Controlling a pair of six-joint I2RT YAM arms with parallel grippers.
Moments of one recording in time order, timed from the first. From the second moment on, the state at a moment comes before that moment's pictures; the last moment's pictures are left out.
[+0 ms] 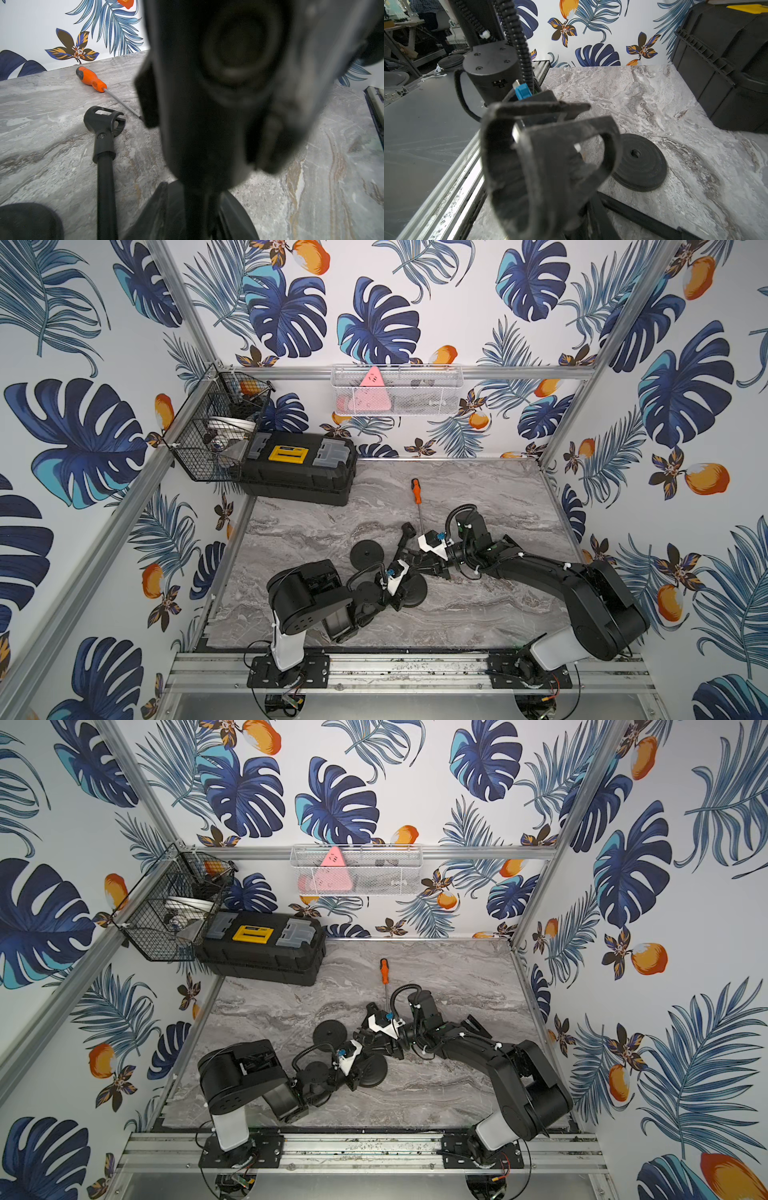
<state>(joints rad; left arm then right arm) -0.92 1.86 0.27 1.43 -0.14 -0.08 0.53 1.52 0.72 0.15 -1.07 -0.57</state>
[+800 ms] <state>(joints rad) -0.92 1.85 0.25 1.44 -0.11 -0.08 0.76 1.29 0.36 0.67 -0.46 -0.22</state>
